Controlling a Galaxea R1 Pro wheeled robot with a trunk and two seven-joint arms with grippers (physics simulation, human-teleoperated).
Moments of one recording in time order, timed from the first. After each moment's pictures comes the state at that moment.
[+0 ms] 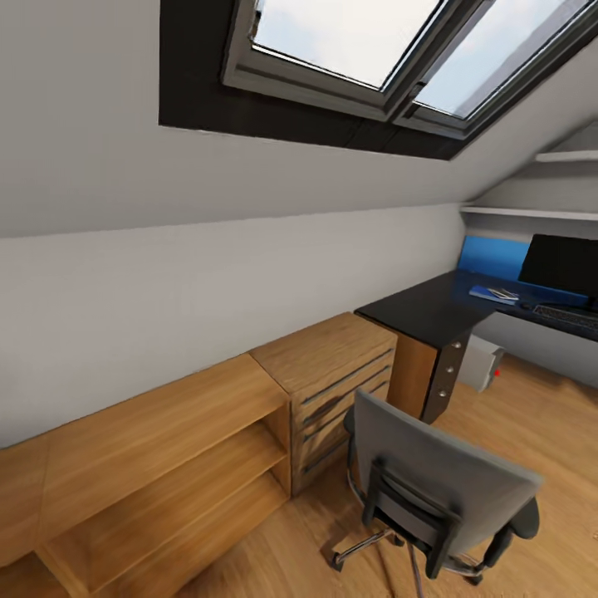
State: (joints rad) left arm -0.04 0.03 0.00 -0.22 0.22 -0.41 0.10; right arm -0.21 0.00 0.54 0.02 -0.61 -0.68 -0.12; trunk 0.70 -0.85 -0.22
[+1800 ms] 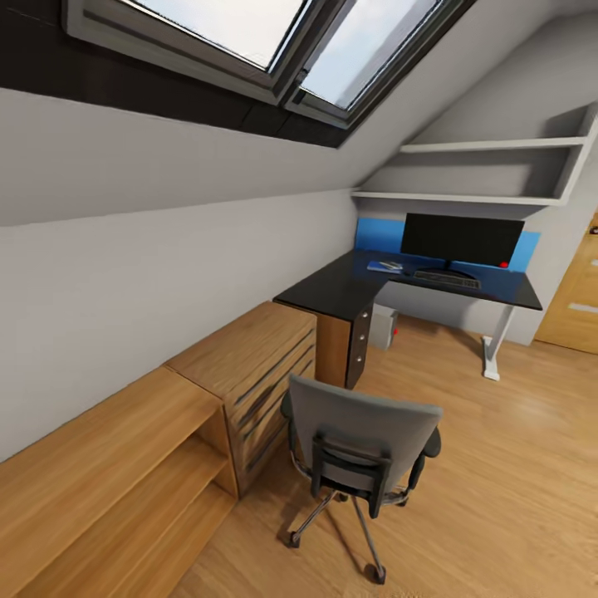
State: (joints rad) left arm -0.04 0.02 0.00 -0.22 0.22 -0.41 0.10; right arm -0.21 0.00 0.54 0.02 -0.61 -0.68 -0.12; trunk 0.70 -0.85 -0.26
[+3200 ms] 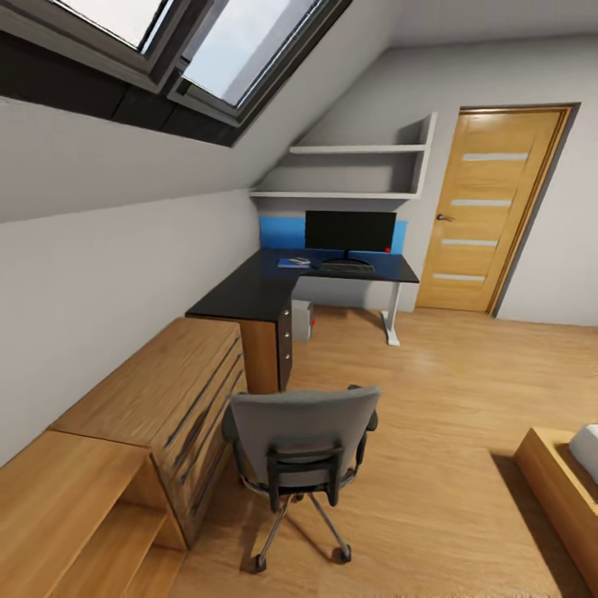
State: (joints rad) left arm -0.04 0.02 0.00 -0.21 0.22 -0.41 0.10; right arm -0.21 0.00 0.54 0.02 -0.61 -0.69 -0.12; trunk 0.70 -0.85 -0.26
